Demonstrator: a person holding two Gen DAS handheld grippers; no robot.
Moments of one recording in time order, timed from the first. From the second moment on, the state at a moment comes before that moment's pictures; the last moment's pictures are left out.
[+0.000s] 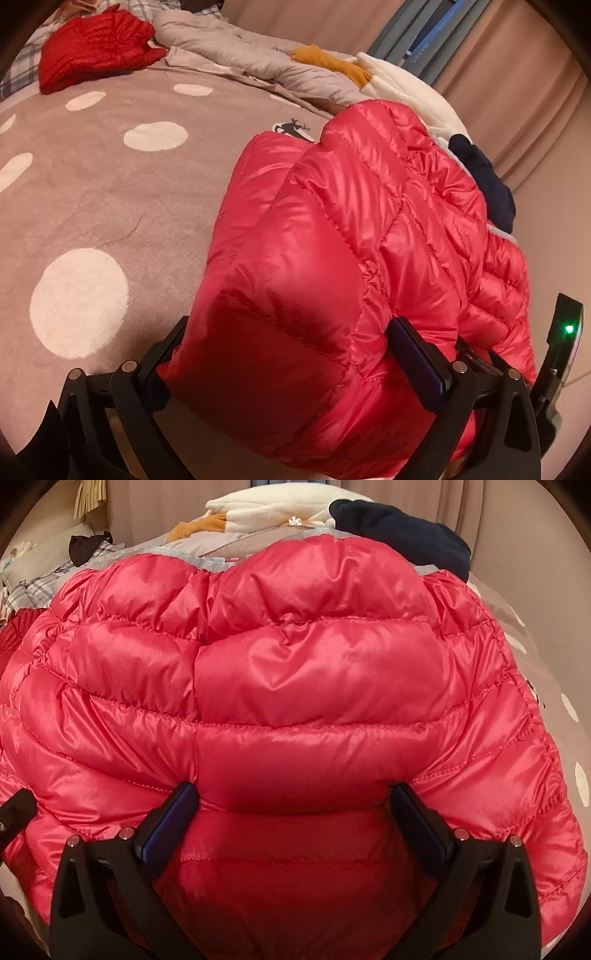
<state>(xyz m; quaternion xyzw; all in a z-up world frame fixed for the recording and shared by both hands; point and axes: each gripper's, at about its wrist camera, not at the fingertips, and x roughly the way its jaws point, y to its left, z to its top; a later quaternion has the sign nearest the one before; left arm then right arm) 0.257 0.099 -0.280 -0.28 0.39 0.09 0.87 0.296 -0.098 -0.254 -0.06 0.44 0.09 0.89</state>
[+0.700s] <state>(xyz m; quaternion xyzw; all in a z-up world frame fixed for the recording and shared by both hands) 0.250 0.120 -0.288 -0.36 0.38 0.05 0.85 0.242 -0.247 -0.193 0.18 0.34 -0.03 0.92</state>
